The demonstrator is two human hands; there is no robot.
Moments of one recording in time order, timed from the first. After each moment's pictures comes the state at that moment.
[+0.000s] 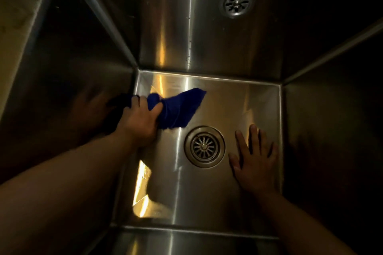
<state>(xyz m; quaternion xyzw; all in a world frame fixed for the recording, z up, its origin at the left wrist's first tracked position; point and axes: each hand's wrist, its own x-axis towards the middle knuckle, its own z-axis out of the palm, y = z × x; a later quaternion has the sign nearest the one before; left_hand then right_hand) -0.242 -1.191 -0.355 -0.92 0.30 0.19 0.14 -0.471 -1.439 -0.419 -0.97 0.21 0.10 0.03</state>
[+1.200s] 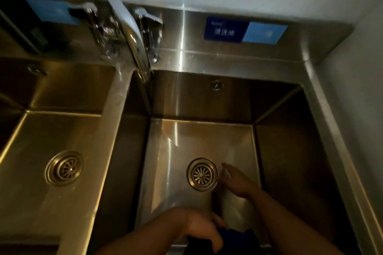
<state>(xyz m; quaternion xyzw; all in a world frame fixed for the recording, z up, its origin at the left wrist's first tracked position) -0.384 -1.236 -0.192 -0.63 0.23 0.72 -0.19 -0.419 -1.416 -0.283 -0.84 0.26 0.31 0.35</state>
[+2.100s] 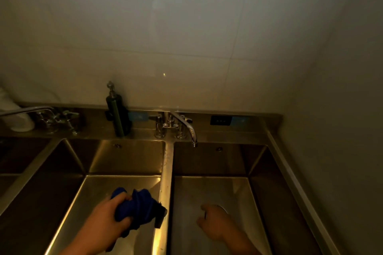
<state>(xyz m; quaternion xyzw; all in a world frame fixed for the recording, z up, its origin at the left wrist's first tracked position) -0.341 -0.934 0.040 -0.91 0.20 0.22 -0.28 -0.439 -1.216 -0.040 -0.90 0.23 0.23 0.27</state>
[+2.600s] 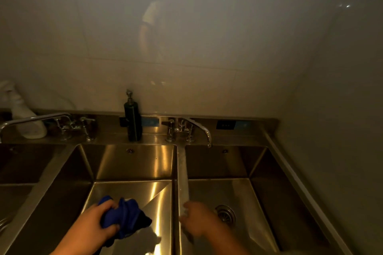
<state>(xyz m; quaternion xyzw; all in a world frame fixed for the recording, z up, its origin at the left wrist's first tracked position) -0.309 -0.818 0.051 -0.90 0.20 0.26 -0.28 -0.409 -1.087 0.007 -0.90 0.23 0.22 0.30</state>
